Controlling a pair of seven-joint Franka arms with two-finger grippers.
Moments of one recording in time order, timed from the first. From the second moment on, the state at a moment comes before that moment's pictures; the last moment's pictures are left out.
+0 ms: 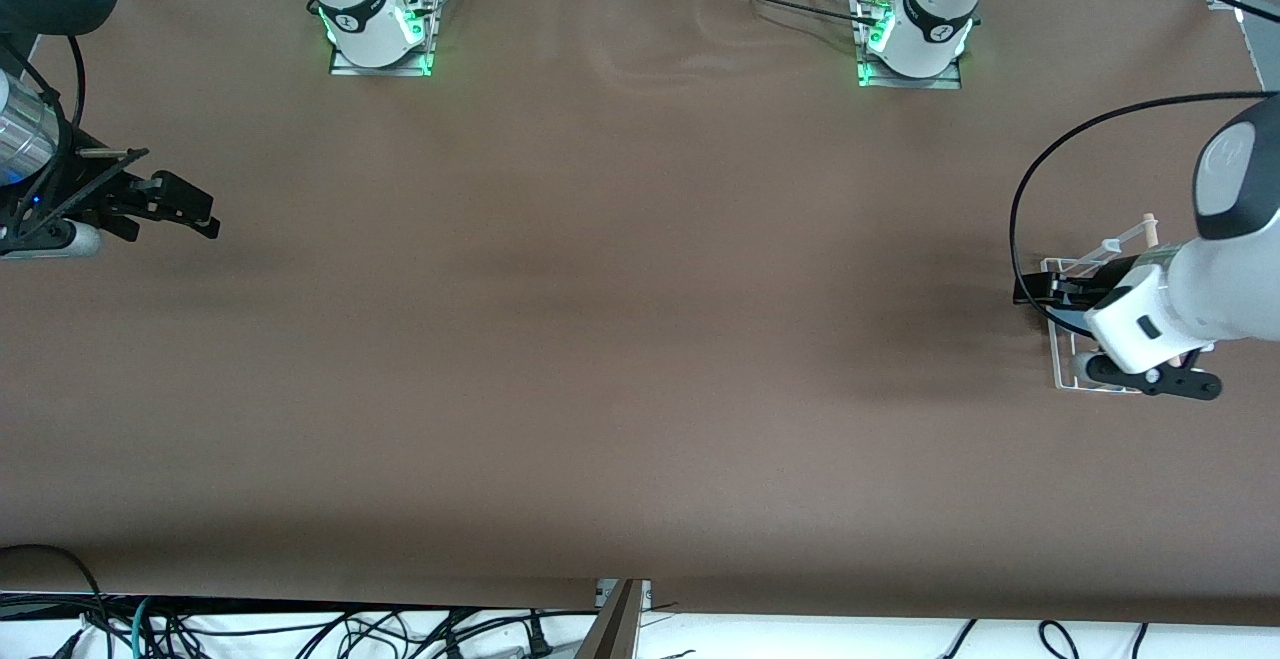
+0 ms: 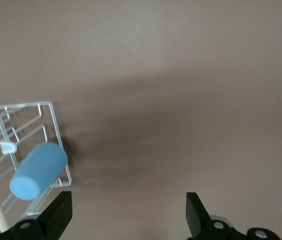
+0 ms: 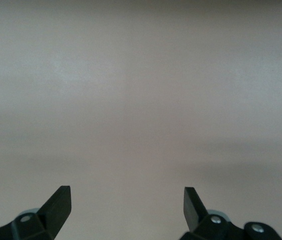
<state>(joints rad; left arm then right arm) 0.32 0.54 -0.54 -1.15 0.23 1.42 -0.03 0.10 0.06 -0.09 -1.66 0.05 1.75 -0.02</state>
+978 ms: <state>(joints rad) 0.02 0.12 -0.07 -1.68 0.01 1.78 -0.03 0.10 0.06 -0.09 -1.66 0.05 1.75 -0.02</state>
